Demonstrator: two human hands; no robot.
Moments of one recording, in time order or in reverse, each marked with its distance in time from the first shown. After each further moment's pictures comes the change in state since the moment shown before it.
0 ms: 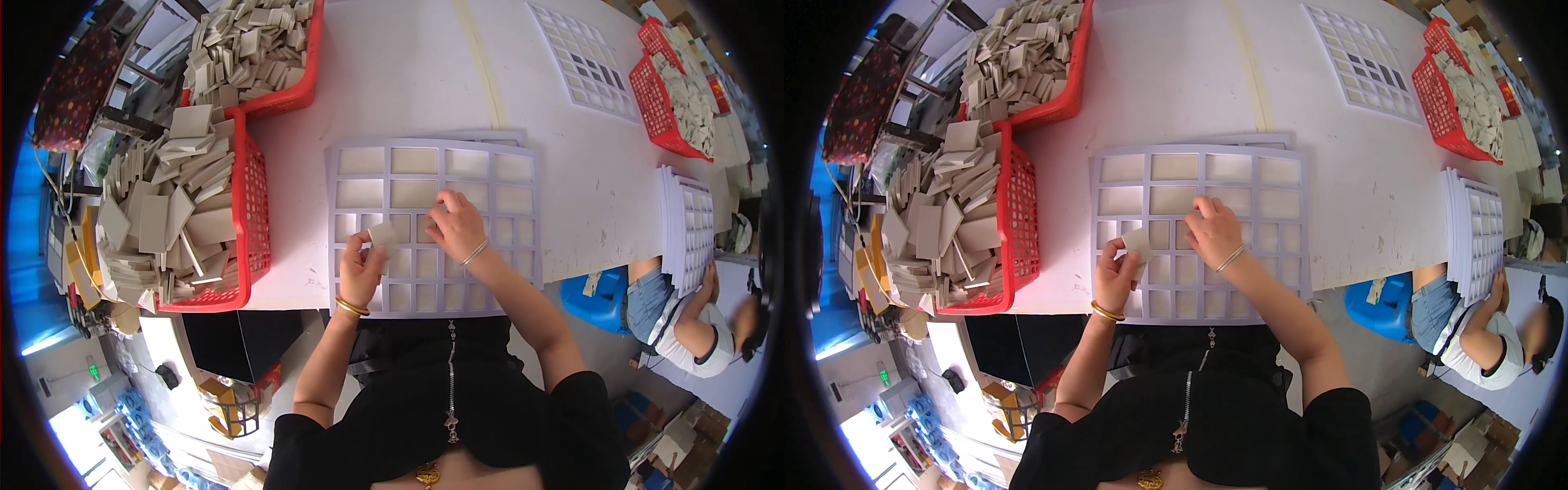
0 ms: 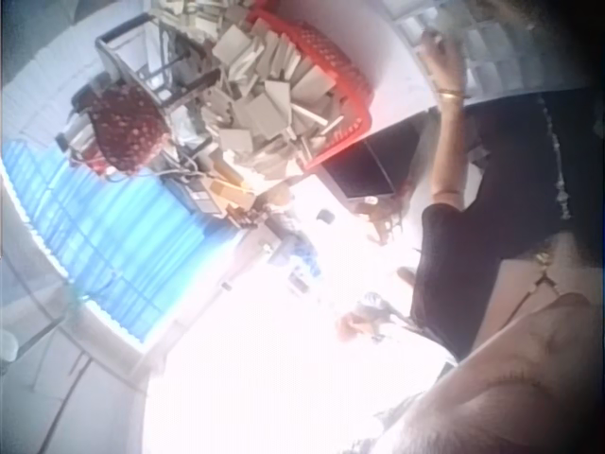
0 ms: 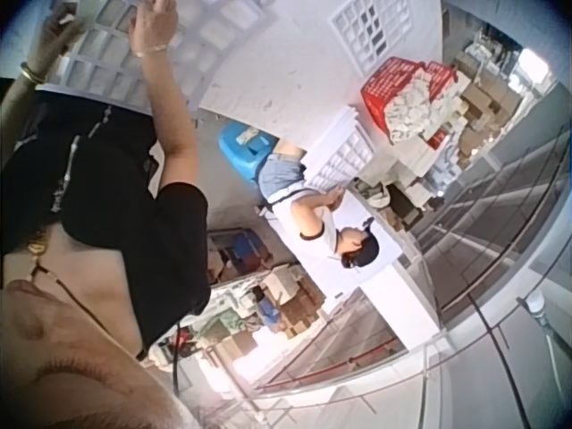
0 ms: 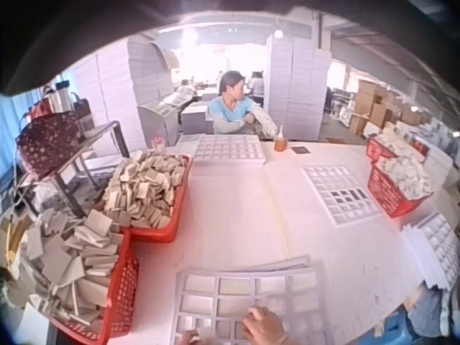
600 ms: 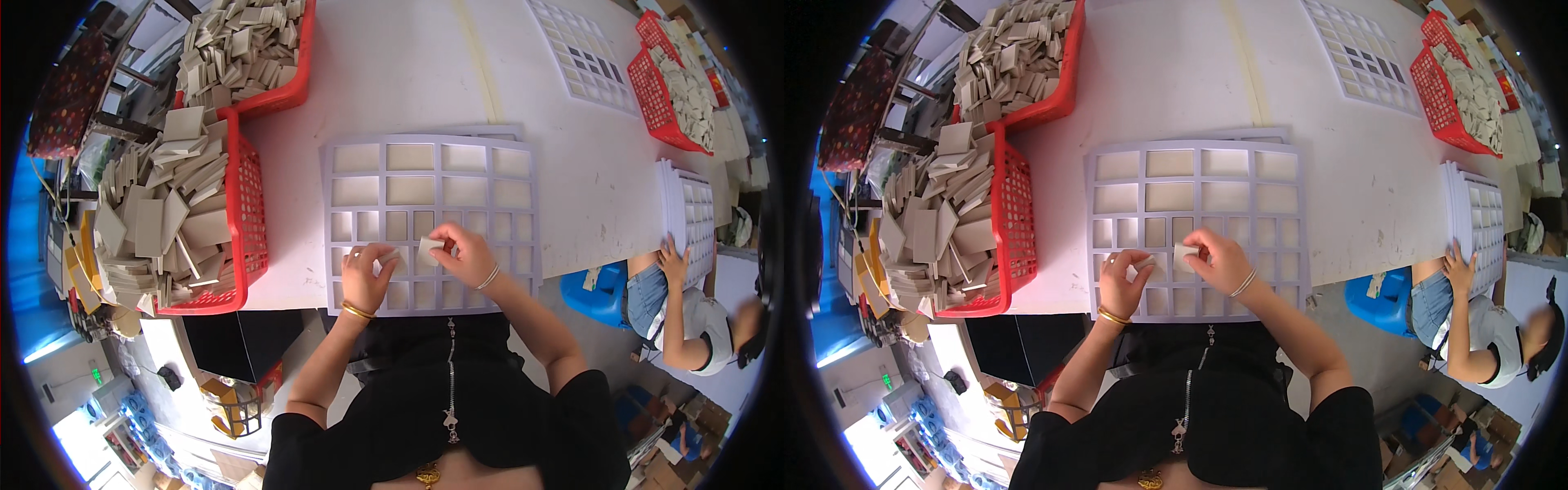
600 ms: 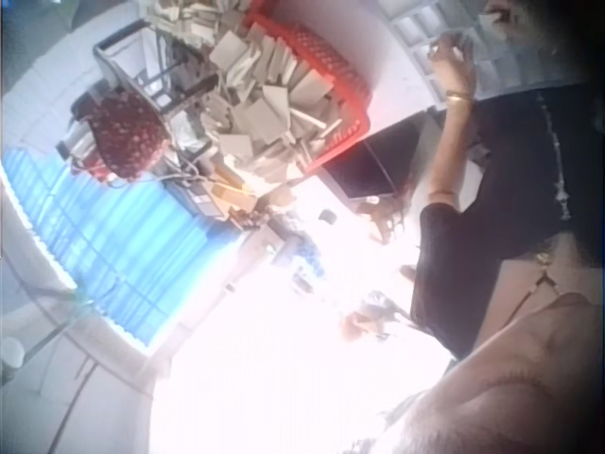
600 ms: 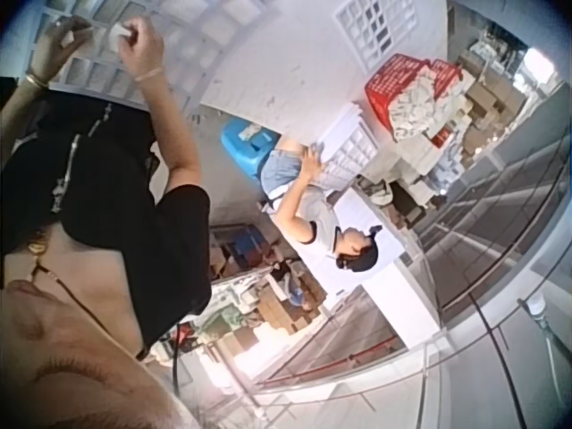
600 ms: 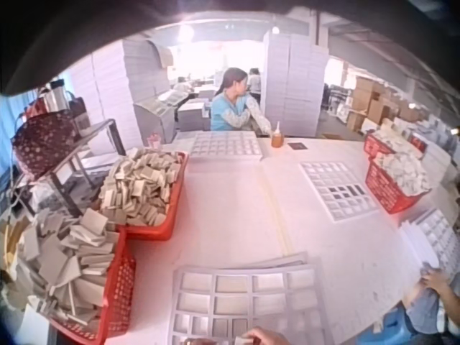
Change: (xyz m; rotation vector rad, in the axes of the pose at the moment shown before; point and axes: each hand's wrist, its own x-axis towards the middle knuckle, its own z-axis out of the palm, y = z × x) left_hand -0.007 -0.002 0.009 0.815 0.067 0.569; right_hand -0.035 -0.030 -0.030 0.684 -0.187 0.475
